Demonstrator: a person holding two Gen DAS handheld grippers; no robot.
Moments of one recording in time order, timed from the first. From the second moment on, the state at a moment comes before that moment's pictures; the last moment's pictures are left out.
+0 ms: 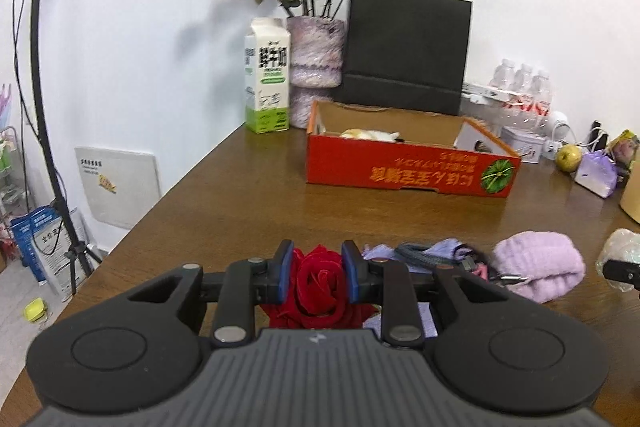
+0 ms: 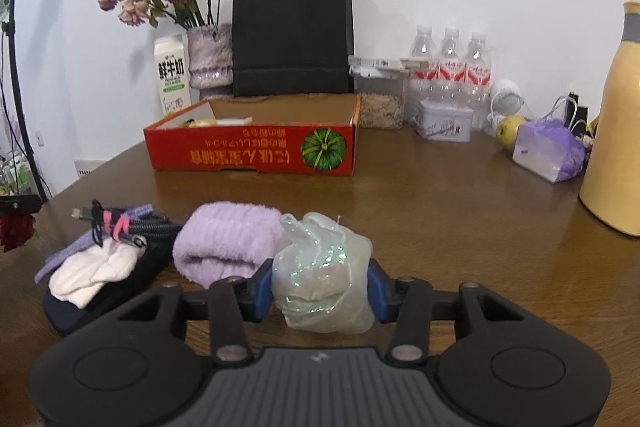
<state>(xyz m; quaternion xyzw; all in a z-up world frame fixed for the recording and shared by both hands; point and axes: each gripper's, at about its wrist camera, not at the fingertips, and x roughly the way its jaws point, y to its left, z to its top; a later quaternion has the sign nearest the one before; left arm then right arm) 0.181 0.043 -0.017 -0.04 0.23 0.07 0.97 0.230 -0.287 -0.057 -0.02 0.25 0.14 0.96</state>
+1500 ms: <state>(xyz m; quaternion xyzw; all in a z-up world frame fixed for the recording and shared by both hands) 0.410 0.006 0.065 -0.06 0.14 -0.01 0.99 0.451 -0.173 0.022 -0.02 0.17 0.21 0.96</state>
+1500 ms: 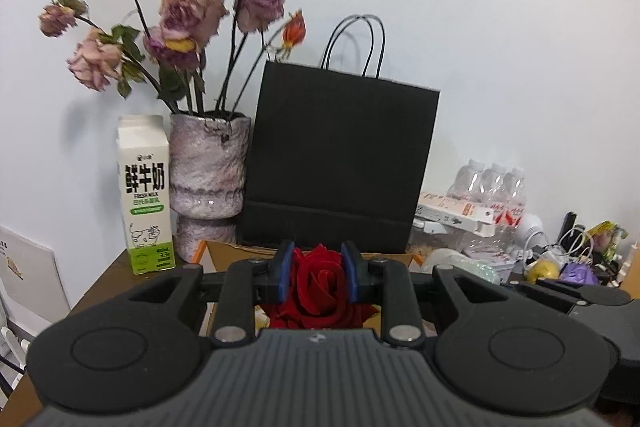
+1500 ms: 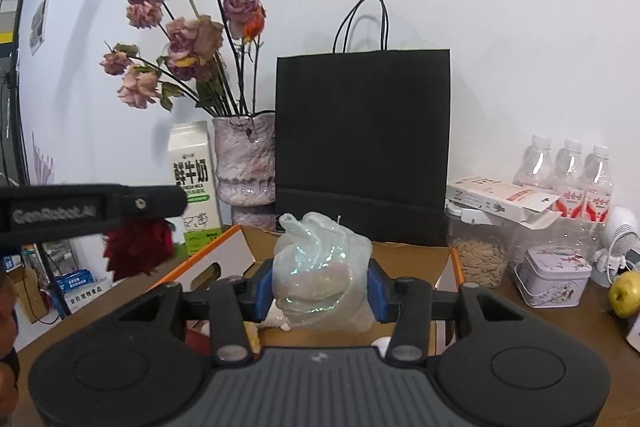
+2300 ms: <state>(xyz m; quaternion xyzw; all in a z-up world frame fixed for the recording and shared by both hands) 0.519 0.010 0.003 -0.05 0.24 0.02 0.97 0.548 -0.165 -0.029 -0.03 0.26 0.16 0.95</state>
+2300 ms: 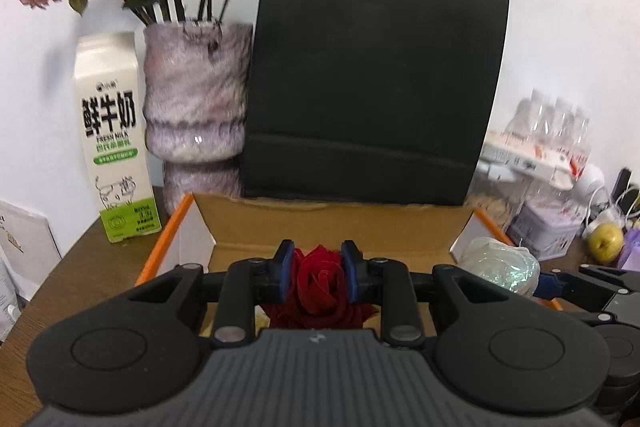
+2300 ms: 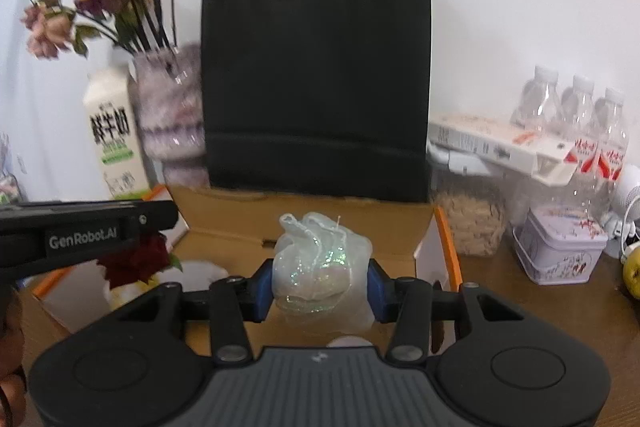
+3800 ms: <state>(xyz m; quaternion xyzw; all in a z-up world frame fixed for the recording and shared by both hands) 0.430 0.007 0.047 -0.03 0.18 0.04 0.98 0.465 -0.184 0.006 -0.04 0.20 0.15 0.97</state>
